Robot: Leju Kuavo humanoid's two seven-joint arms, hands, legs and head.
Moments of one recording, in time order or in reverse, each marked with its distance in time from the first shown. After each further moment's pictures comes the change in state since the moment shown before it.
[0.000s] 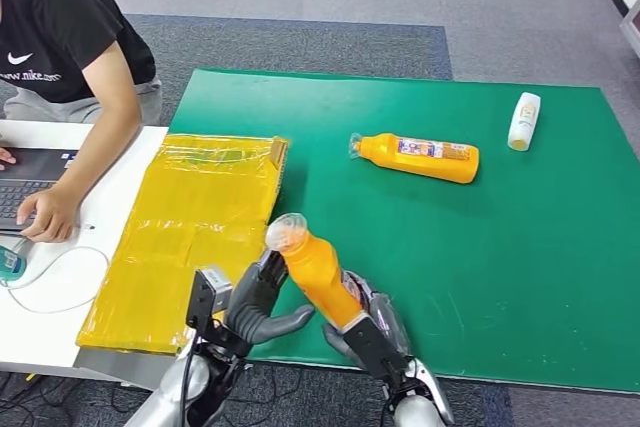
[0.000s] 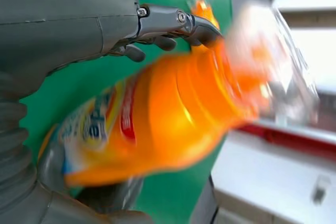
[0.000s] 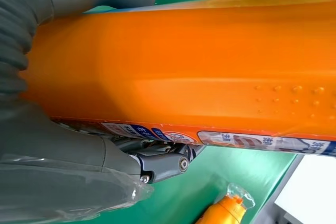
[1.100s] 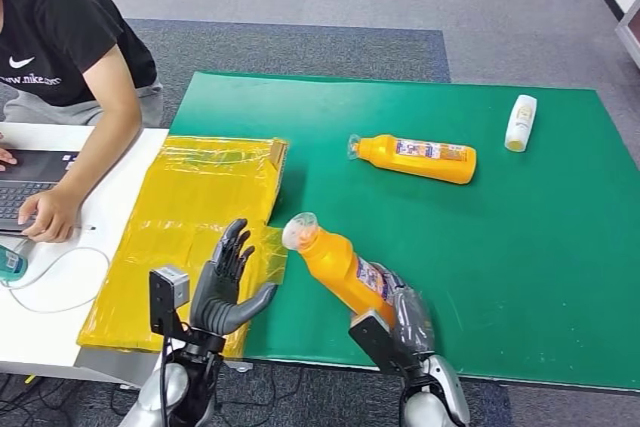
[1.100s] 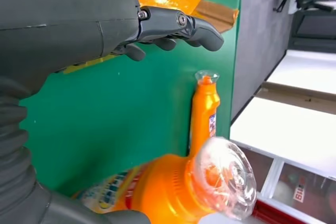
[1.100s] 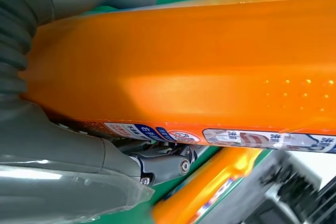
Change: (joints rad) left arm 0.082 -0.027 0.130 -0.070 0.017 0.177 0.004; right arm 0.003 0.006 -0.098 0.057 0.218 -0.081 0.034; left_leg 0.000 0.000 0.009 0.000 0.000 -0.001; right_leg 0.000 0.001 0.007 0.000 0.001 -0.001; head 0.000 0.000
